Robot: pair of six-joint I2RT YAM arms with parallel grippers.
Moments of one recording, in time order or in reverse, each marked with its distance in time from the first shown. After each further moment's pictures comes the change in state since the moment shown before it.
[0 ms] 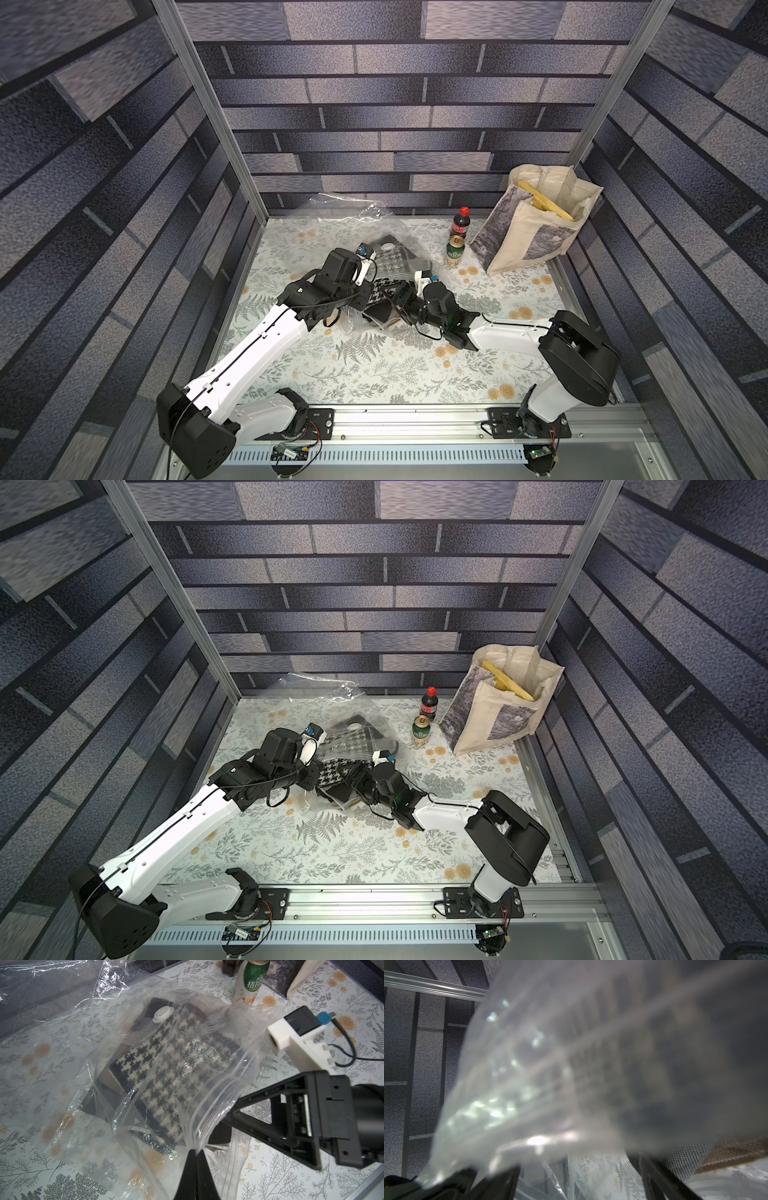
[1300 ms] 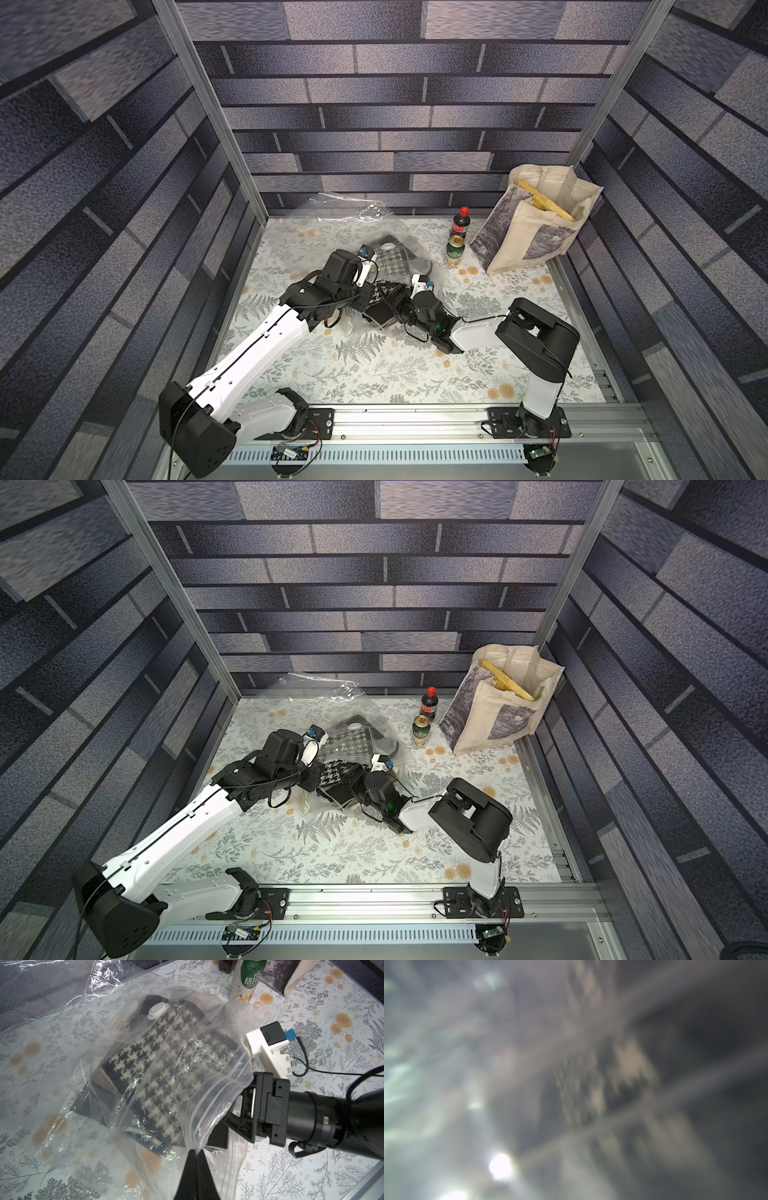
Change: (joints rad) left arm 0.000 0.002 -0.026 0.025 0.019 0.000; right arm 0.010 0.294 -0.002 0.396 0.158 0.072
